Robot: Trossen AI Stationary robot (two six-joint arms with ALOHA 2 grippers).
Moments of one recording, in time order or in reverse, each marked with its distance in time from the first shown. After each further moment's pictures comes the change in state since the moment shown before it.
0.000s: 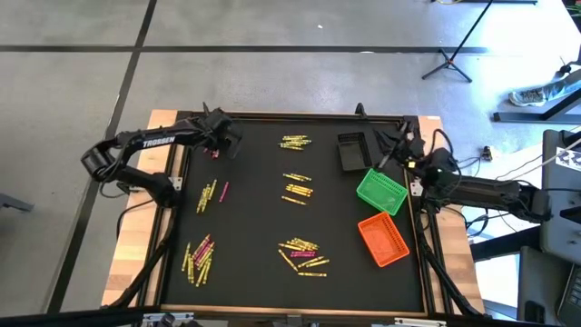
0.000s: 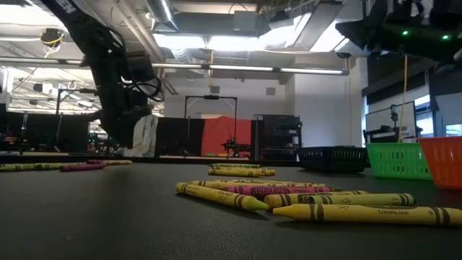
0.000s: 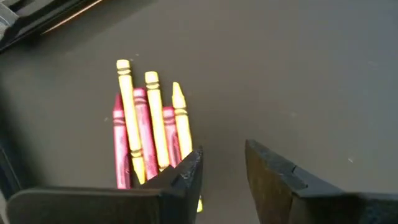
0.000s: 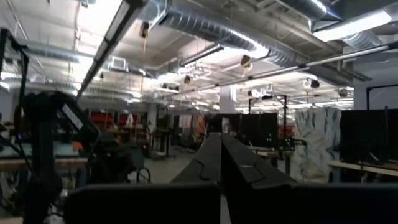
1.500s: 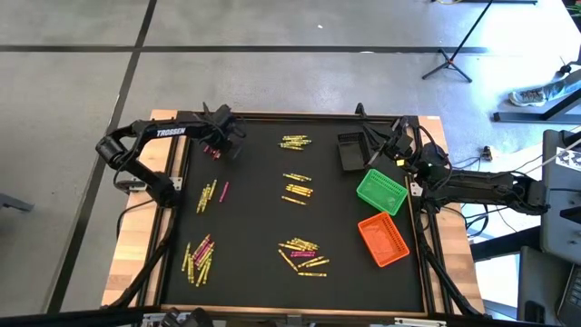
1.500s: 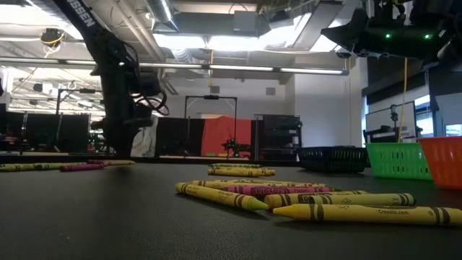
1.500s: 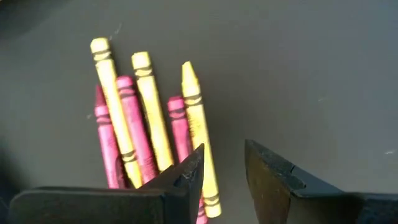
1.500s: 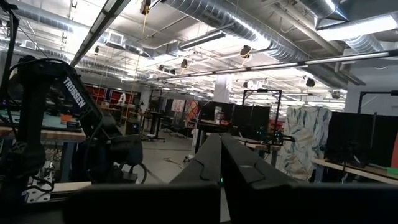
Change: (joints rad) left arm 0.048 0.159 0.072 -0.066 0.059 0.079; right arm 0.000 0.143 0.069 0.017 0.007 -0.104
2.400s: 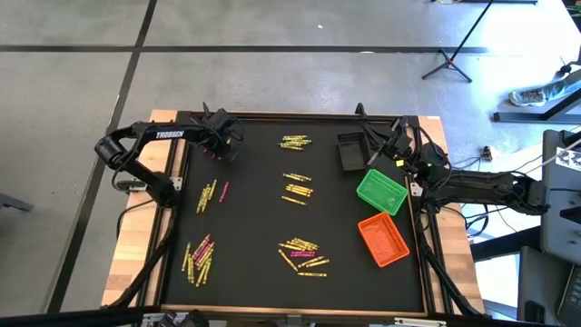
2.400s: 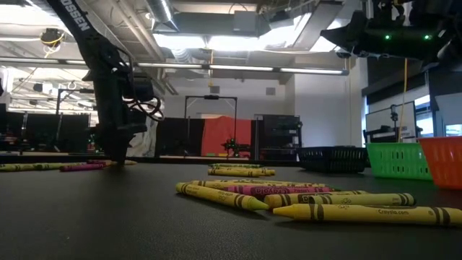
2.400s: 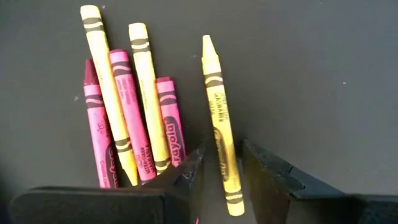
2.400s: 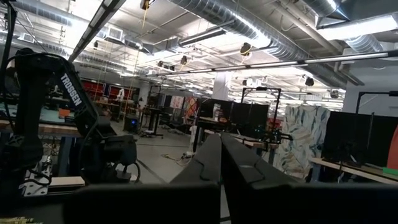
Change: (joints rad) left arm 0.023 -0.004 -0.081 0.067 0.014 -0.002; right arm 0.000 0.000 0.000 -0.014 0.003 -0.018
